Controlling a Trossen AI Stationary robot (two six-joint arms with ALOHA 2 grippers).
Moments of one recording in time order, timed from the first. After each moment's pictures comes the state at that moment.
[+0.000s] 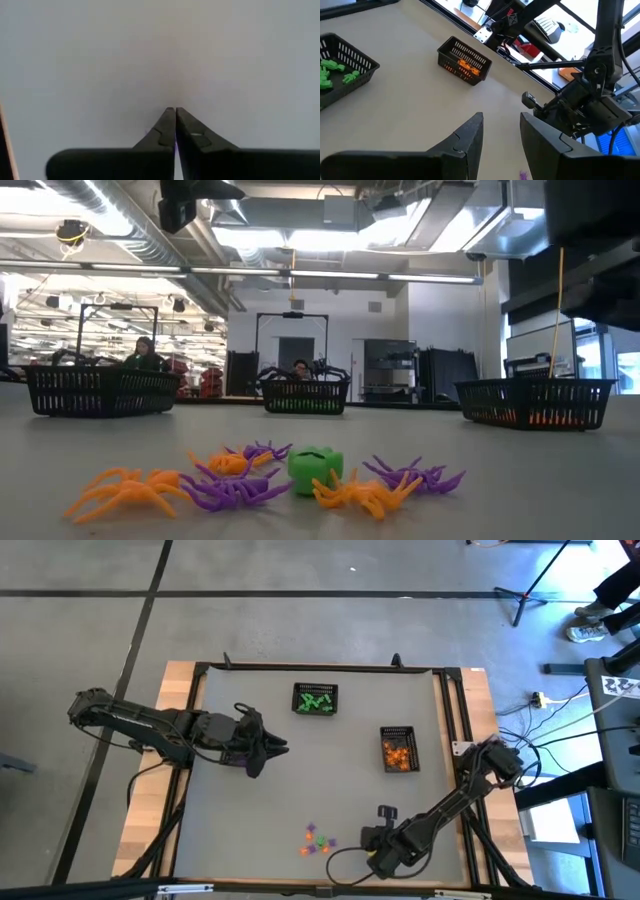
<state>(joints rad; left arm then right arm) -0.18 1.00 0.83 -0.22 -0.26 -0.69 0.74 1.94 1.27 -0.70 0.18 0.82</state>
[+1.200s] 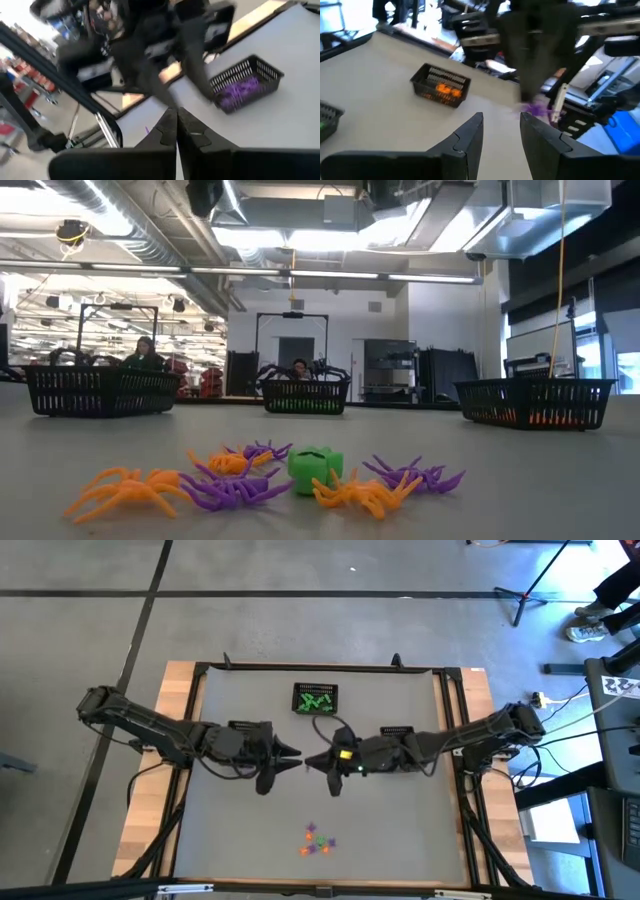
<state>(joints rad) -0.28 1.14 0.83 0.04 -0.33 -0.48 0.25 1.60 1.28 0.06 0.25 0.67</state>
